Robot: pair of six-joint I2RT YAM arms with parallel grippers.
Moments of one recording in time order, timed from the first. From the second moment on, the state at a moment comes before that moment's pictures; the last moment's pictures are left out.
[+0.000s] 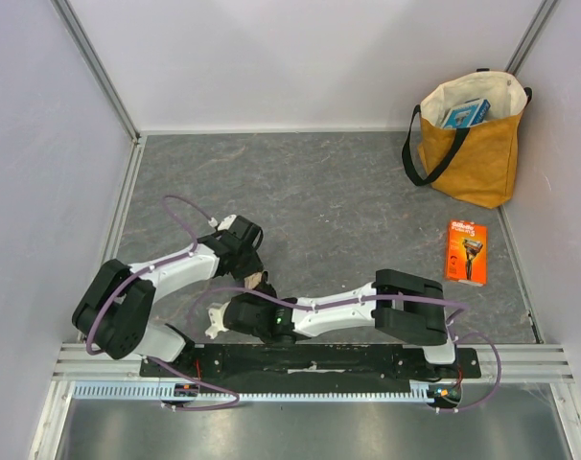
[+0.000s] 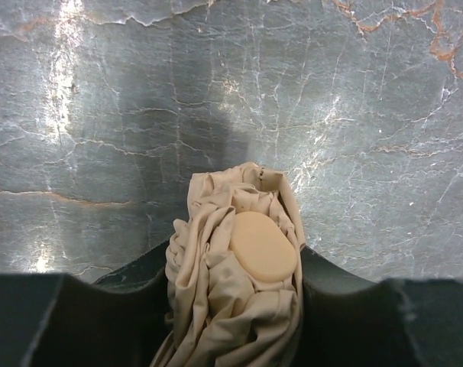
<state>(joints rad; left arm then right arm) -0.58 1.43 0.70 -0.39 -0.18 -0.99 1.46 1.96 1.23 -0.14 0.69 -0.71</state>
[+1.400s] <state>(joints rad) -0.53 0.96 0.27 0.39 0.06 -0.97 1.00 1.25 0.76 0.02 -0.09 0.43</state>
